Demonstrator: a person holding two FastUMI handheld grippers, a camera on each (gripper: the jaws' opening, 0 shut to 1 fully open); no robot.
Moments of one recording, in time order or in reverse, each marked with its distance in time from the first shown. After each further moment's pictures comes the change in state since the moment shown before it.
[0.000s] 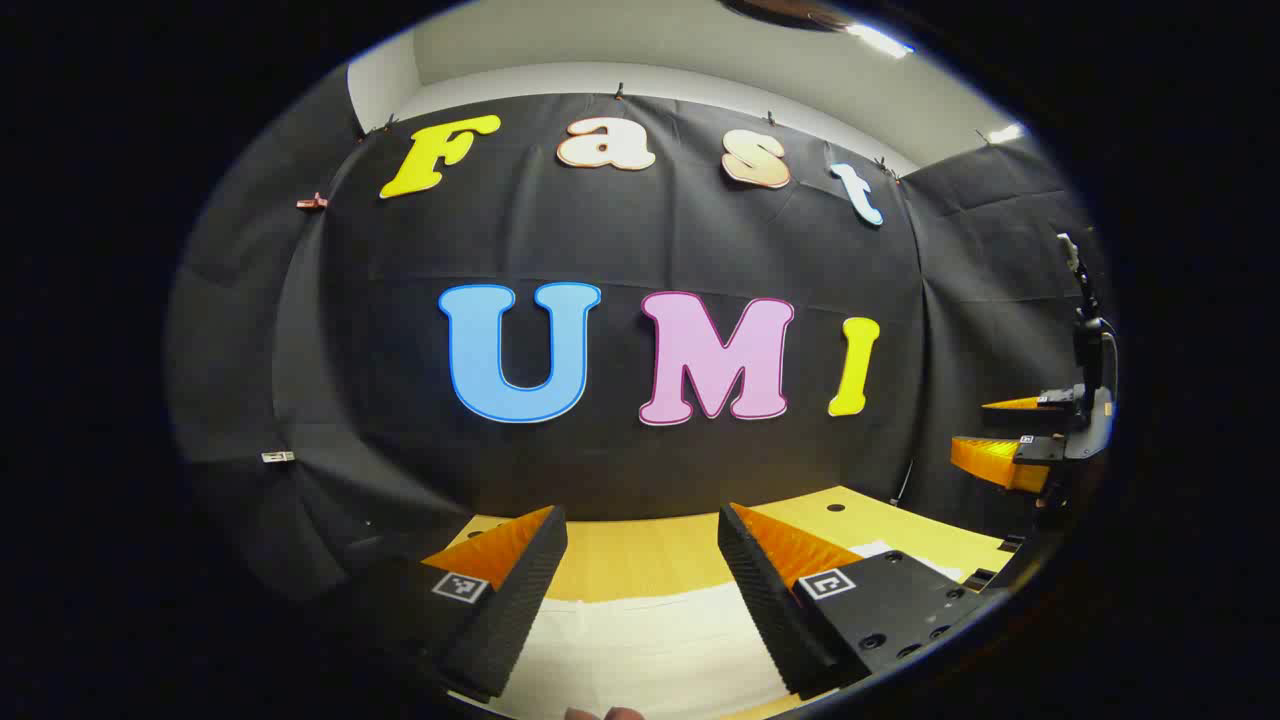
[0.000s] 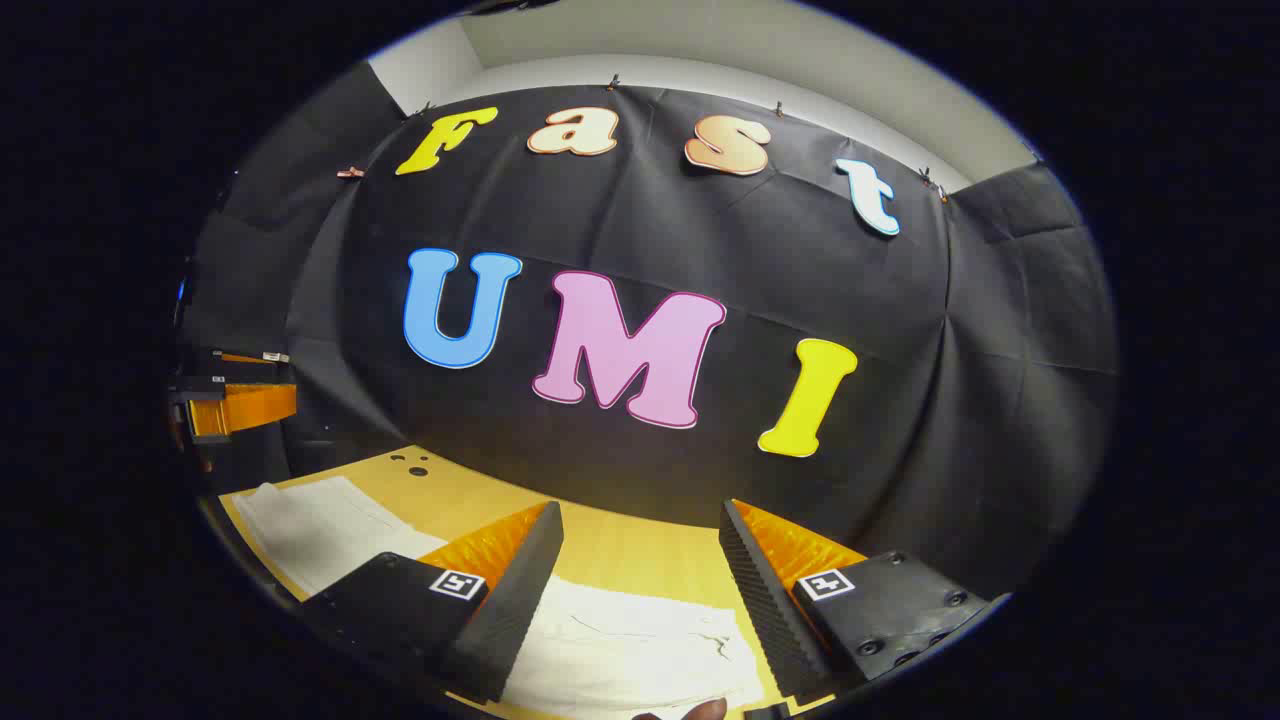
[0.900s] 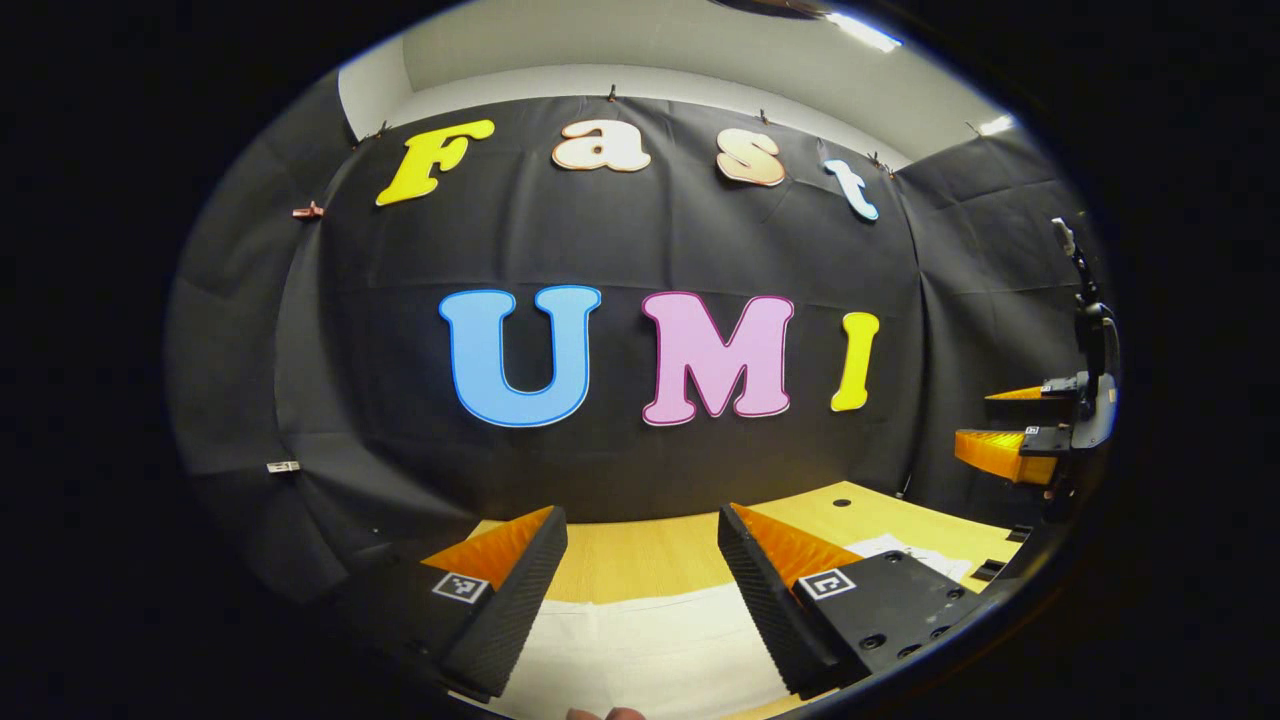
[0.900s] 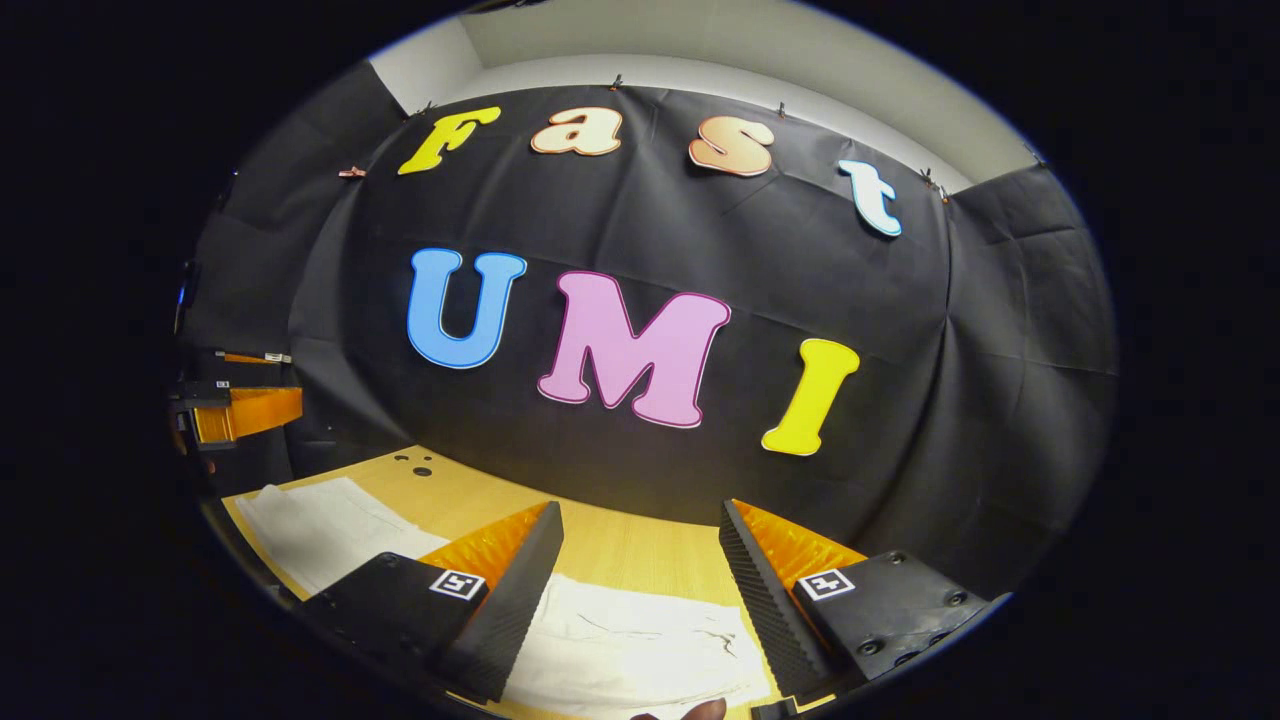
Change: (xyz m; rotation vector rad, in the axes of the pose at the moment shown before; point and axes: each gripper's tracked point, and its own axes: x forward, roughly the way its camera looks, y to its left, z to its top) left arm -0.003 0.000 0.004 0.038 0.016 -0.006; right arm -0.003 0.014 0.005 0.001 0.001 0.007
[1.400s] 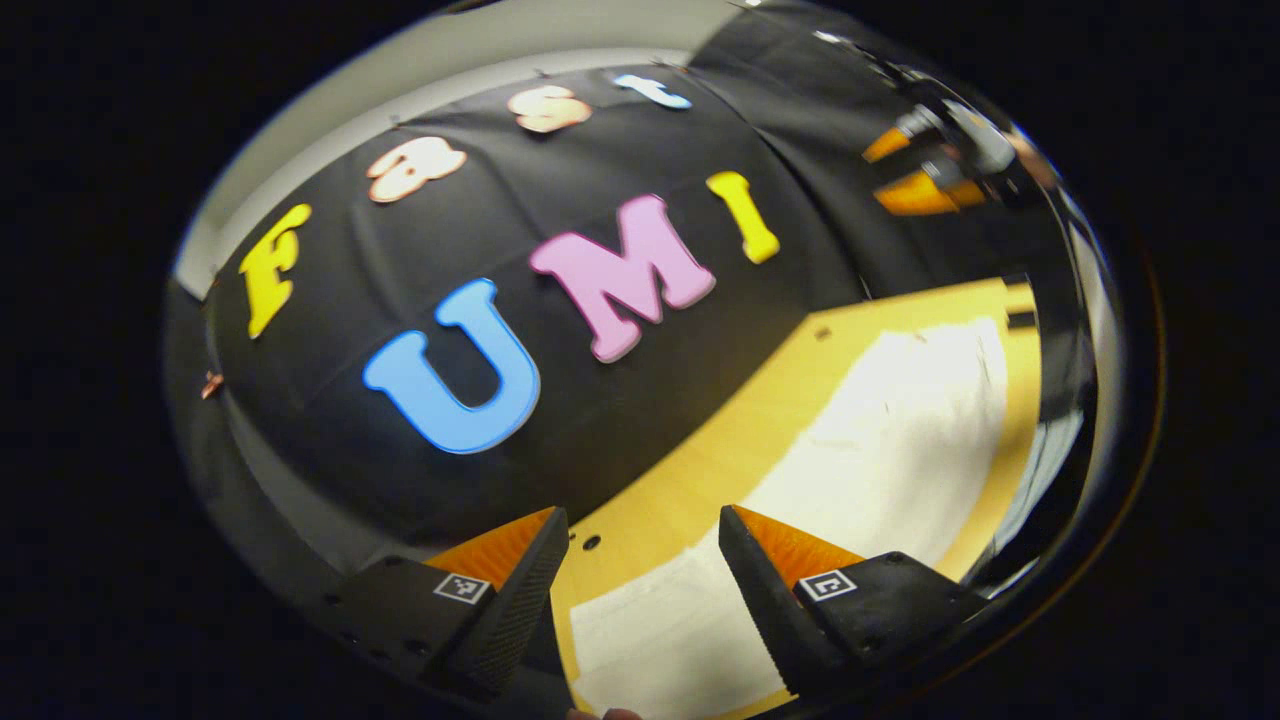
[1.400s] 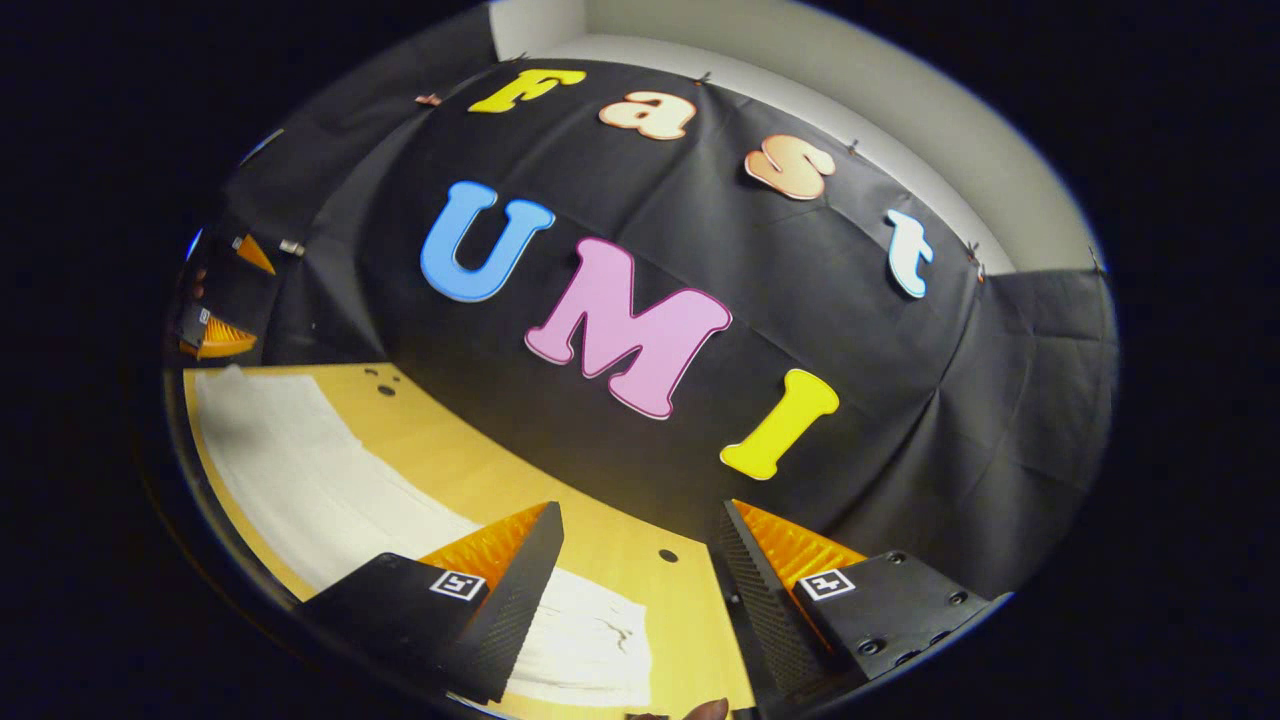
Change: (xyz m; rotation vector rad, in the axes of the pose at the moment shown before) left arm -0.024 0.044 -0.119 0.704 0.221 -0.208; right arm -0.008 -0.043 -0.028 -0.377 0.053 -0.014
